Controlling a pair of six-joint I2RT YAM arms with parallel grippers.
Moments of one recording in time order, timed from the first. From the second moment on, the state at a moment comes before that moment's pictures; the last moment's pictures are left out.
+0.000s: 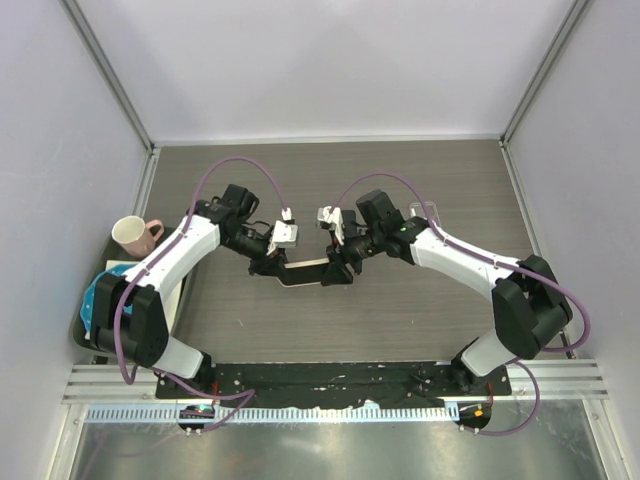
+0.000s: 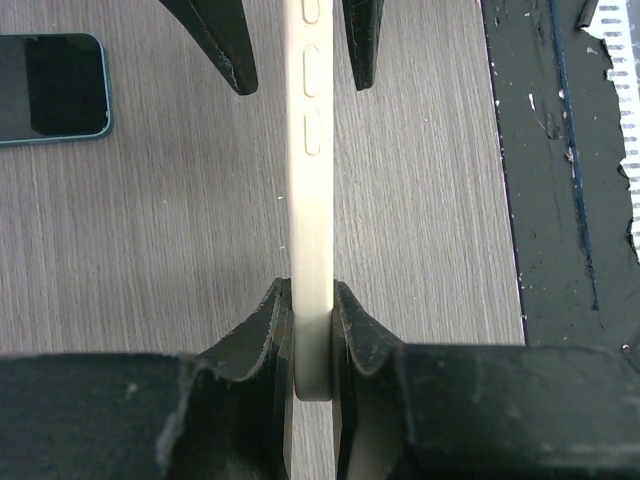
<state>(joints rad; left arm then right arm) -0.37 1.48 1.12 -0.97 0.94 1.13 0.65 1.53 1.04 -0.32 -0.82 -0.30</state>
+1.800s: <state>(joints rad) -0.20 1.71 1.41 -1.20 1.27 1.35 0.46 1.44 0.91 -0.19 -1.12 -0.18</state>
